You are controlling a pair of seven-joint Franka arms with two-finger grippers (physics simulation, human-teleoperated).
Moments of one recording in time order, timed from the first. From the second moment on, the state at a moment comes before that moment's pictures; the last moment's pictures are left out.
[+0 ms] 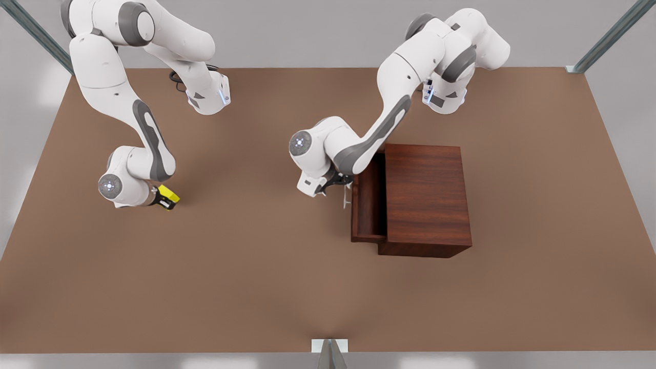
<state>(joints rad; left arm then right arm) -0.75 0.78 -0.16 -1.20 0.33 1.73 -1.16 -0.17 0.40 0.00 -2.21 -0.07 2.39 0.44</state>
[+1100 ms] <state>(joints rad) -0.08 0.28 -0.16 -1.22 0.09 1.15 -0.33 0.72 0.70 0.12 -1.13 0.04 2.01 -0.29</state>
